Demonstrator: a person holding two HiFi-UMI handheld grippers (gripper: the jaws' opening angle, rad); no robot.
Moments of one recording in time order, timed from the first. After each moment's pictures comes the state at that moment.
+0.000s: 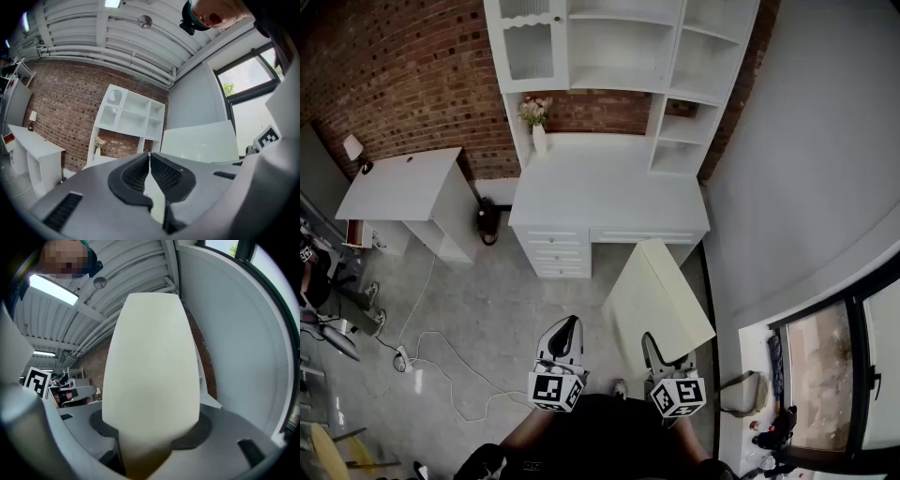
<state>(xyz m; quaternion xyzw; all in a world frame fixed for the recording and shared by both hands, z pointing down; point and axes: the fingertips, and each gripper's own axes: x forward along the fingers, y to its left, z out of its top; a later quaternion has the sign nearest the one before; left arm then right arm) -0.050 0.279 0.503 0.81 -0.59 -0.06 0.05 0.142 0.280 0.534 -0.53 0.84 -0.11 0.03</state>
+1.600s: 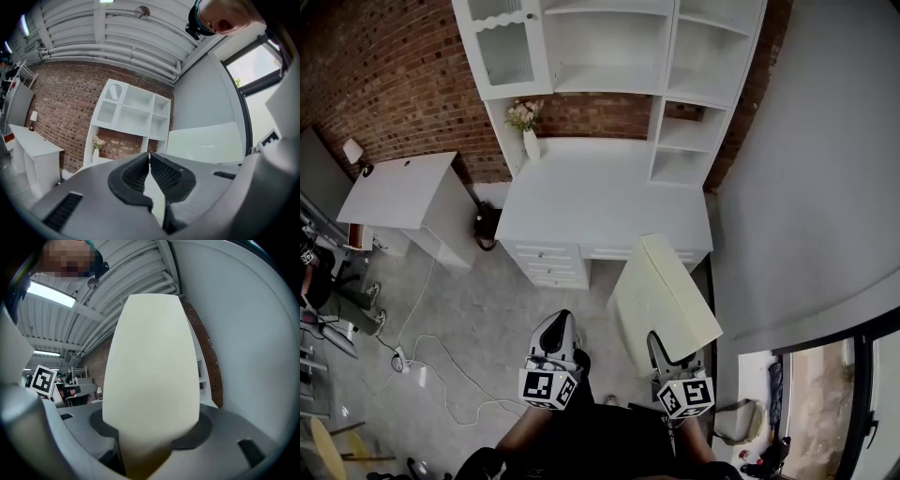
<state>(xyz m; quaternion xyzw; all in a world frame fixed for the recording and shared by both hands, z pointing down) 0.011 0.142 0.512 0.78 -0.62 -0.06 0.05 0.224 0.136 0.543 -0.50 0.86 -0.10 0.03</state>
